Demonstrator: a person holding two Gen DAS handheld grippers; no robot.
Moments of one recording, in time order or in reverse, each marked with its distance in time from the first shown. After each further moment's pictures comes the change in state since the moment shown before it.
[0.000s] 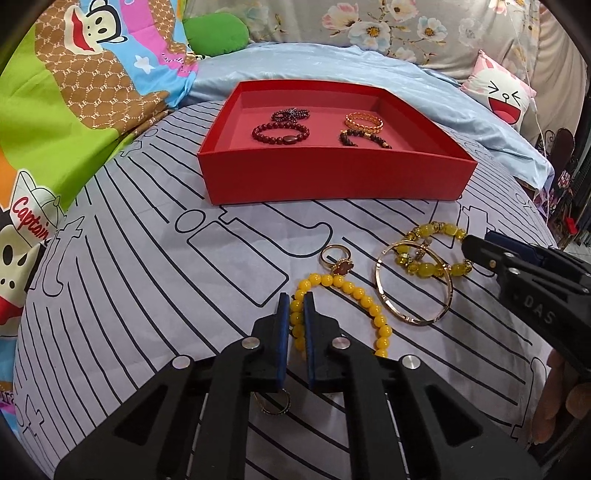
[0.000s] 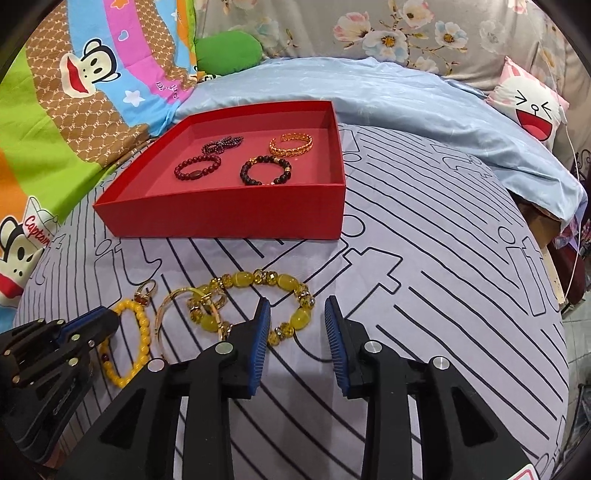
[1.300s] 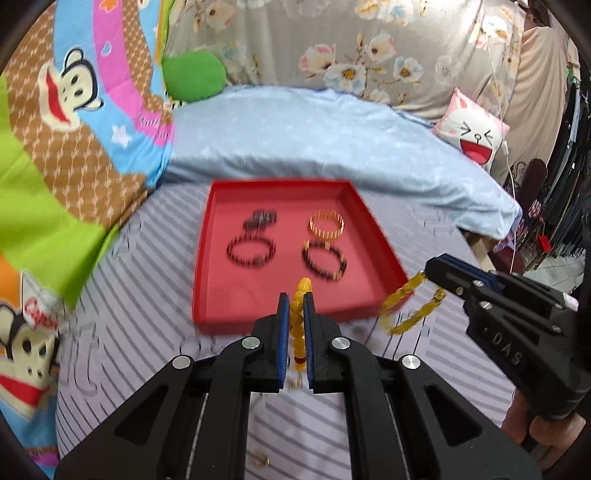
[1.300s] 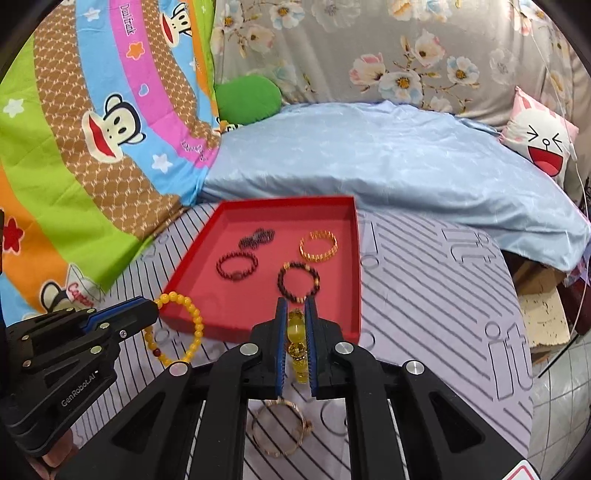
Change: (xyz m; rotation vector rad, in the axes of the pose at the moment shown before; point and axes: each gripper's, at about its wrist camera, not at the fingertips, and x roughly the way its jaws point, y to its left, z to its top) left arm -0.066 -0.008 0.117 0.018 -0.116 -0.111; right arm -0.069 0.006 0.101 0.010 -0.137 0.114
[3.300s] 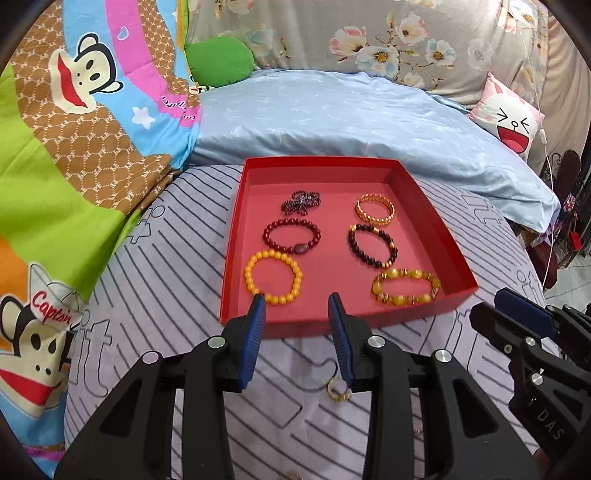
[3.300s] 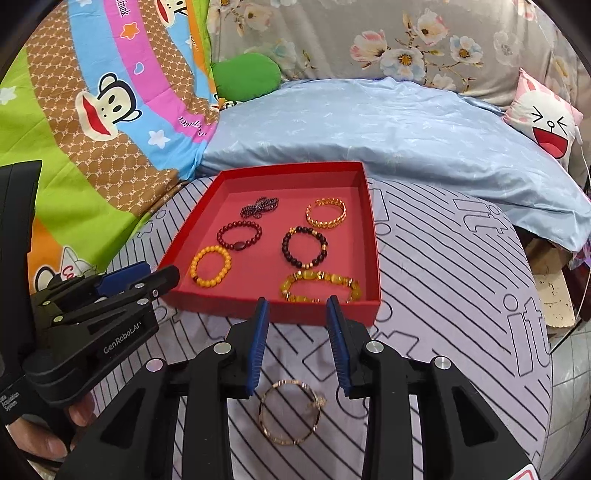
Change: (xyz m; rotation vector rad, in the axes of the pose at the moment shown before) left arm 0.039 0.018 -0.017 -0.009 0.066 0.143; right arm 0.014 0.009 -0.040 0.006 0.094 -0.015
